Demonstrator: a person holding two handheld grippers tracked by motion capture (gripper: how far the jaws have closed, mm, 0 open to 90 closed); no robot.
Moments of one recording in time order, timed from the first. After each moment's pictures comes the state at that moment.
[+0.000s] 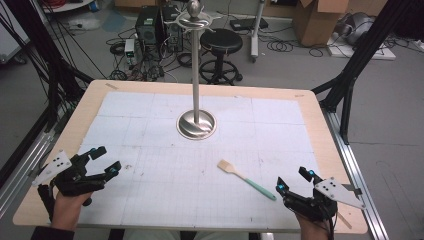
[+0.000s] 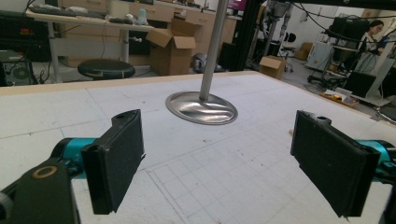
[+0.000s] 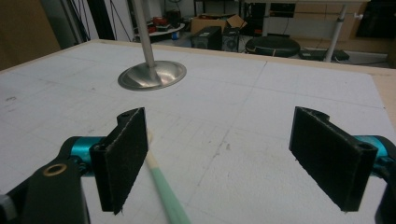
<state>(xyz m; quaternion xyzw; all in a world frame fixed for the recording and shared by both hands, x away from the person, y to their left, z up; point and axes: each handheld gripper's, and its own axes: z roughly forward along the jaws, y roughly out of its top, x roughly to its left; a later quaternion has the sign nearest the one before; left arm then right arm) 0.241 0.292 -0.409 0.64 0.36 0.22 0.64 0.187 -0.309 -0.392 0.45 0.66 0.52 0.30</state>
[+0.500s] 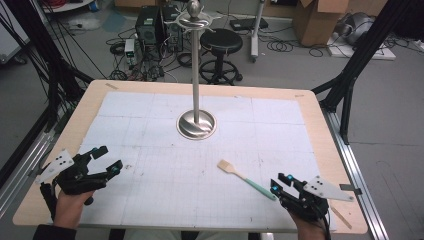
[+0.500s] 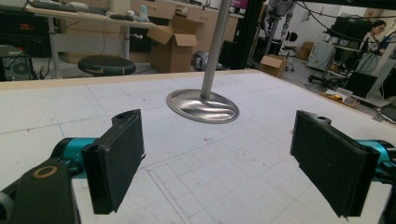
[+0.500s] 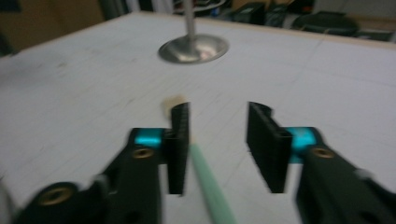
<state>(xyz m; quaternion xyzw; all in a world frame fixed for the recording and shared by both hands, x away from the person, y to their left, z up) 0.245 0.290 -0.411 0.65 0.36 0.22 0.64 0.194 -0.299 -0.401 0.40 0.72 0.52 0.23</state>
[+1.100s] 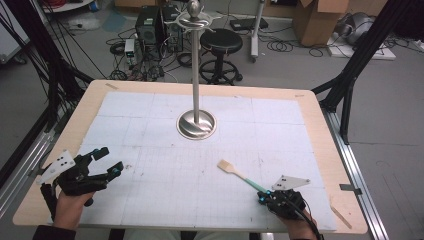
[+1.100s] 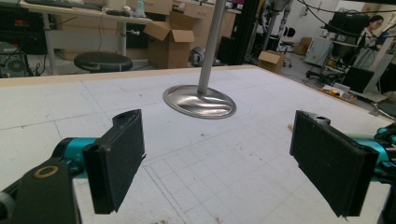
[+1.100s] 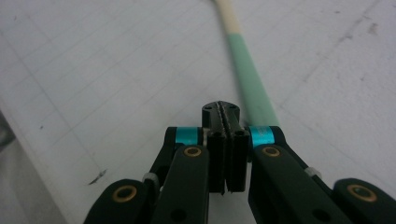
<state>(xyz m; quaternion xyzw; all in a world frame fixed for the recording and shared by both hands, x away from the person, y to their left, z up) 0.244 0.289 -0.411 0.65 0.36 0.21 0.63 0.220 -0.272 -0.439 0.38 0.85 0.36 0.12</state>
